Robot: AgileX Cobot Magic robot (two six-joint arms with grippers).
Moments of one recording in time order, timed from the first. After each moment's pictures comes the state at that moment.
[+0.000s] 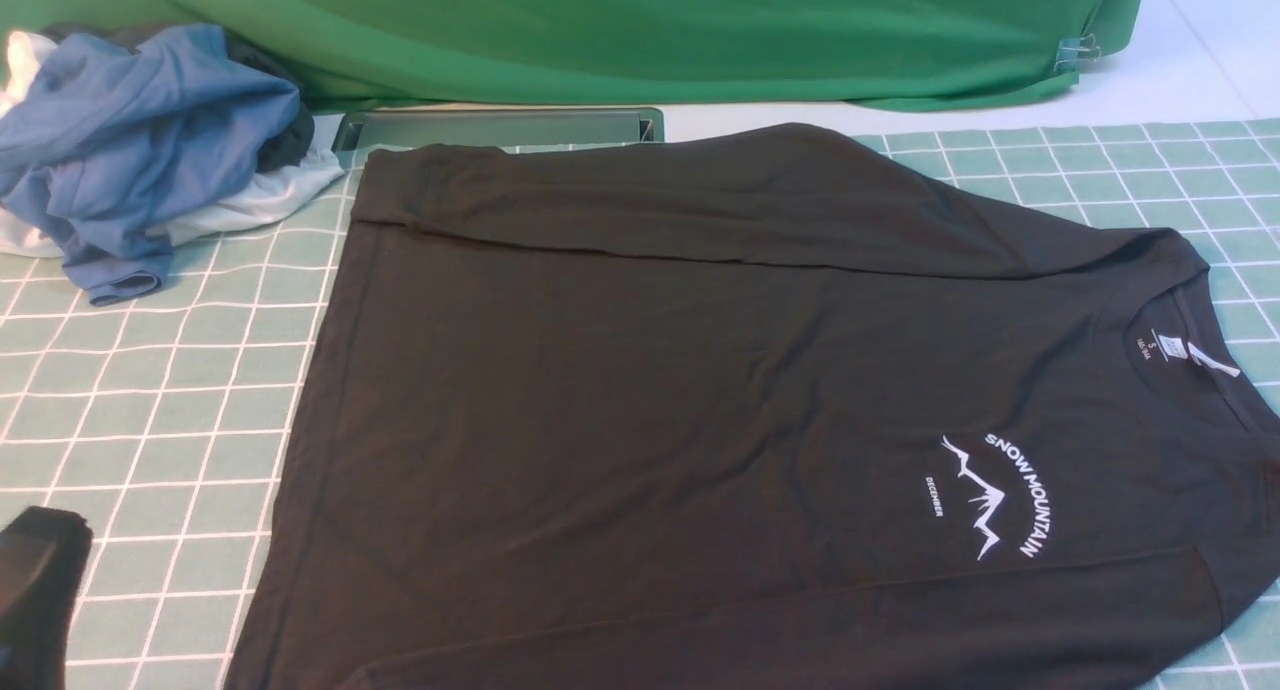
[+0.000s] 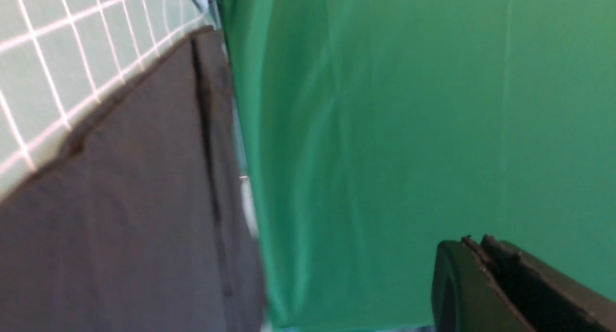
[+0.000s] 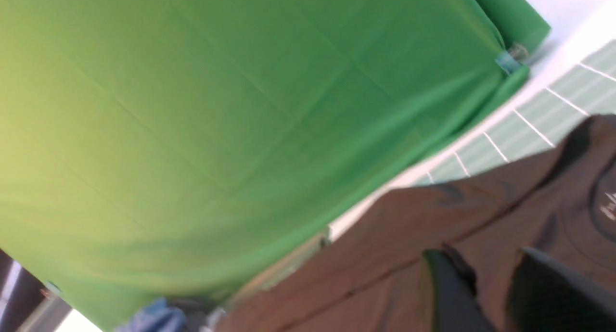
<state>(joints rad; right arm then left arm) 0.12 0.00 0.01 0.18 0.00 0.67 -0.03 0.00 0.00 -0.63 0.04 -0.79</state>
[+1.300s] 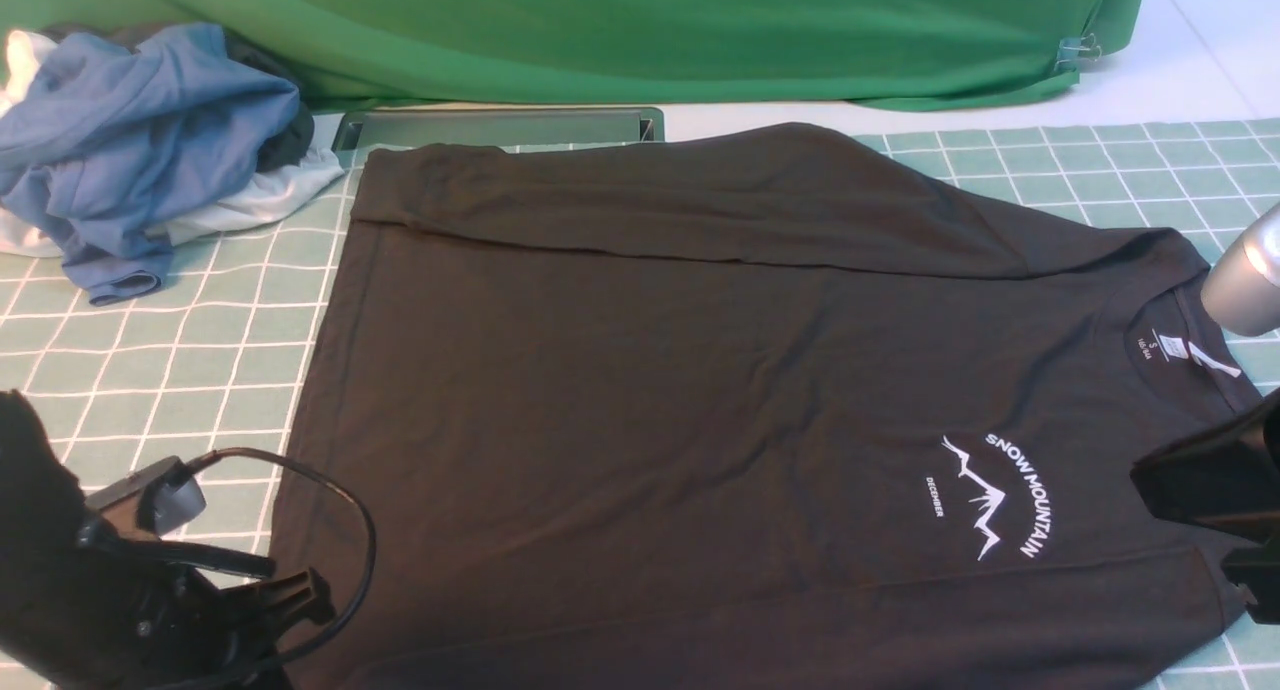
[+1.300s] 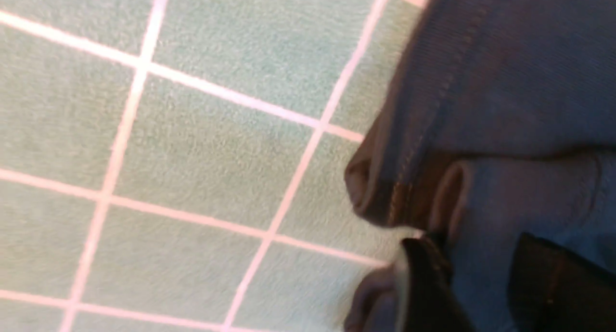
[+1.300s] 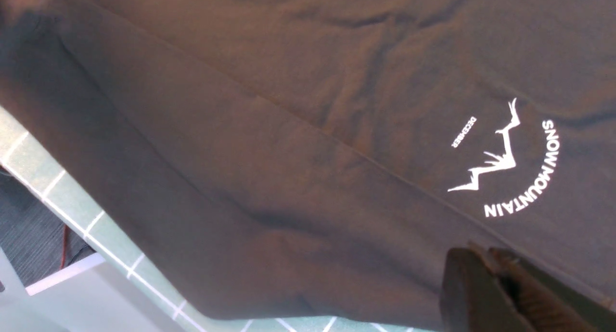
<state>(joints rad) 0.45 0.93 -0.91 0.17 1.04 -0.13 -0.06 1.33 -0.57 -0.30 0.87 -0.25</state>
